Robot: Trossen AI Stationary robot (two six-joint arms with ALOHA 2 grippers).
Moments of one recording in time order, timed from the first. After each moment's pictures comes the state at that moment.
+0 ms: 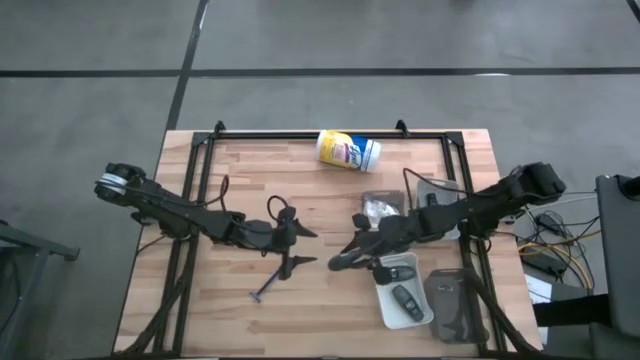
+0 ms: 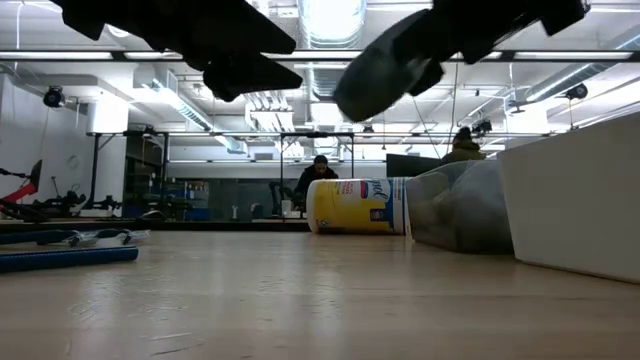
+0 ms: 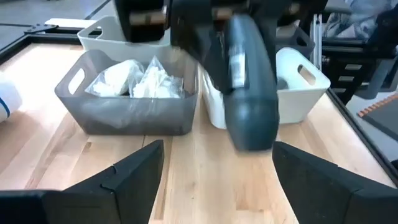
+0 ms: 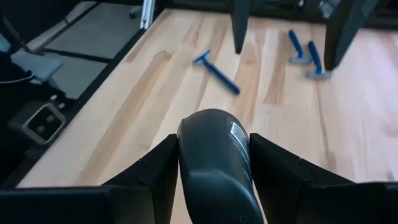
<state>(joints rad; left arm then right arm) -0.29 1.38 0.72 0.34 -0.24 -0.18 0.26 1.45 0.80 0.16 -0.06 0.05</state>
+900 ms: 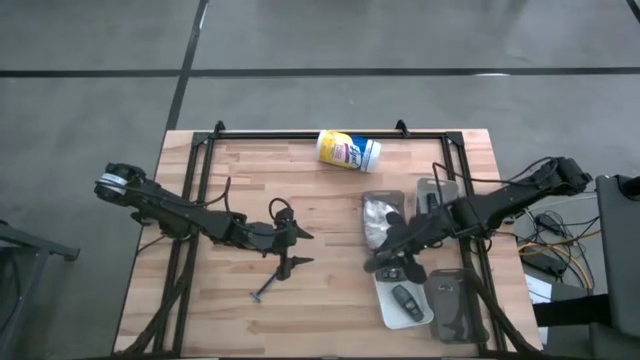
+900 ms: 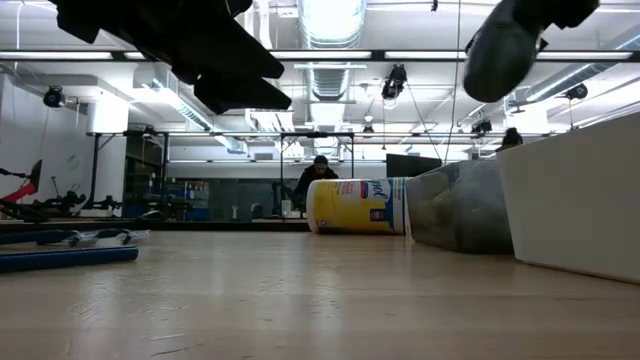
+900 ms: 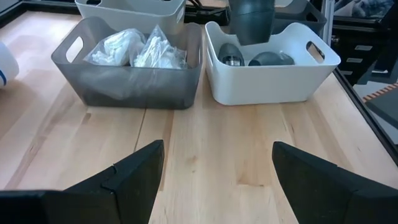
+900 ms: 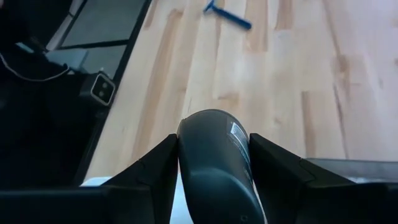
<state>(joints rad) -0.29 1.38 0.71 0.25 -0.23 -0.23 0.34 1.13 0.78 -0.31 -0.05 0.35</state>
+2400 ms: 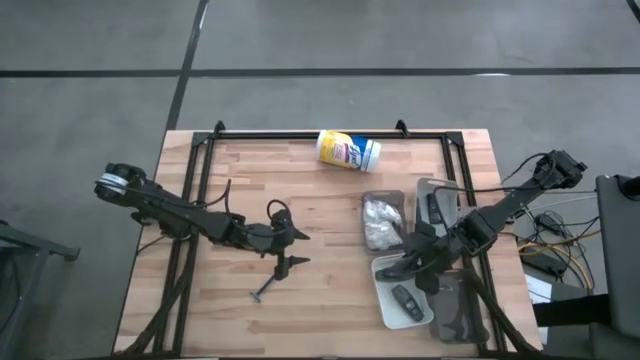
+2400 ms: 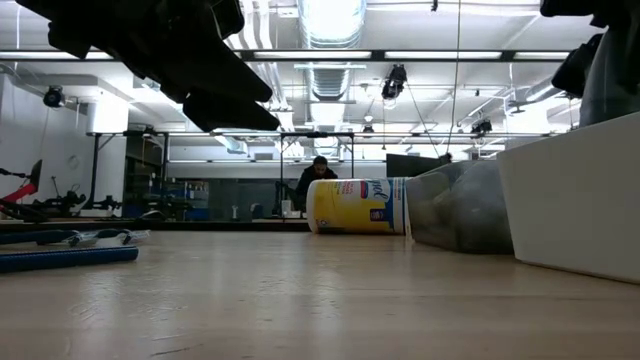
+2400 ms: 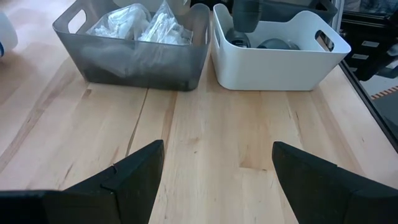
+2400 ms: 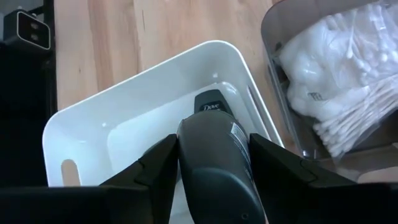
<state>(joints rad) -0.29 1.38 0.65 0.29 -0.24 -0.29 0.59 1.09 0.76 -0.66 0.18 0.82</state>
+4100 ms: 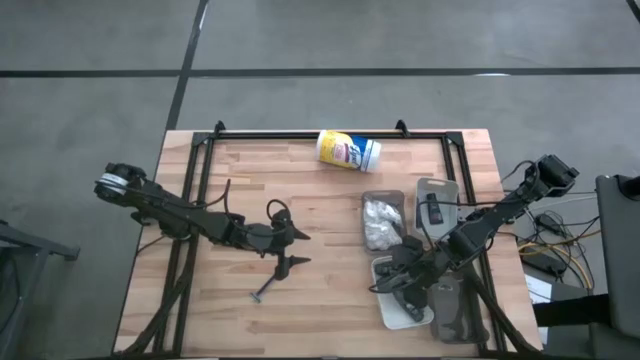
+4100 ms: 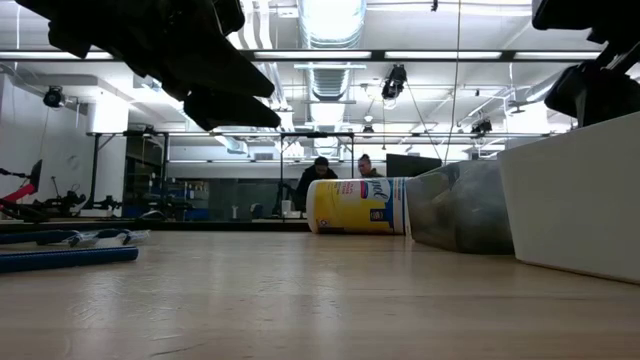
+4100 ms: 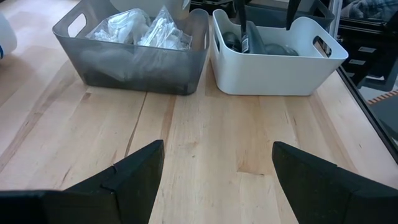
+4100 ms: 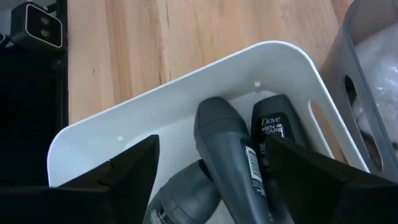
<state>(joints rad) -0.29 1.38 0.65 0.31 -0.24 -0.30 0.61 1.28 0.75 -0.44 0.15 0.83</state>
